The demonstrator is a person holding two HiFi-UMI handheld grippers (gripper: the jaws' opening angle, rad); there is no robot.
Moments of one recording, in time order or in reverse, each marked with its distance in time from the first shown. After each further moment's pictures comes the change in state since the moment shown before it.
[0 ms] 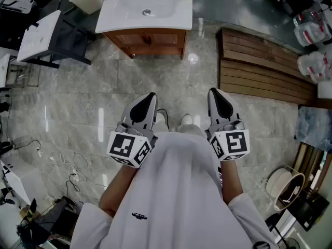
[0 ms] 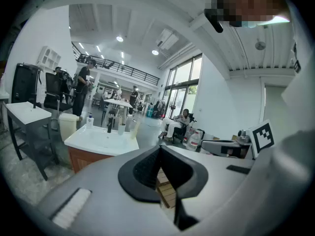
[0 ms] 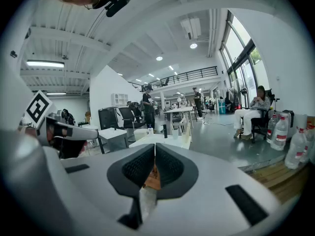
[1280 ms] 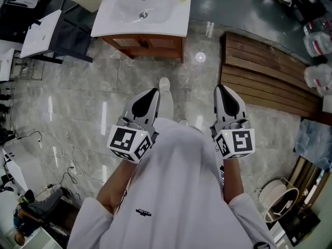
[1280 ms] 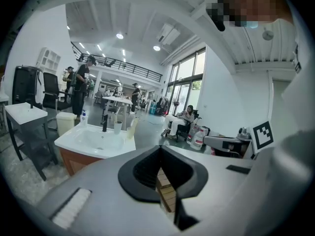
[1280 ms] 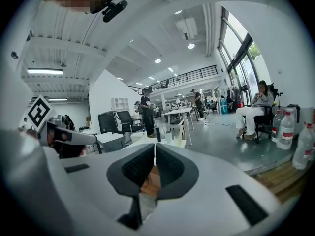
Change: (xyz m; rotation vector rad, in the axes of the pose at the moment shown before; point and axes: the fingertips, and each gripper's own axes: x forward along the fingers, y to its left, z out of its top) left arm 0.113 -0.026 0.005 0.001 0.035 0.040; right arm 0.040 -0.121 0.009 0.033 -0.033 0.029
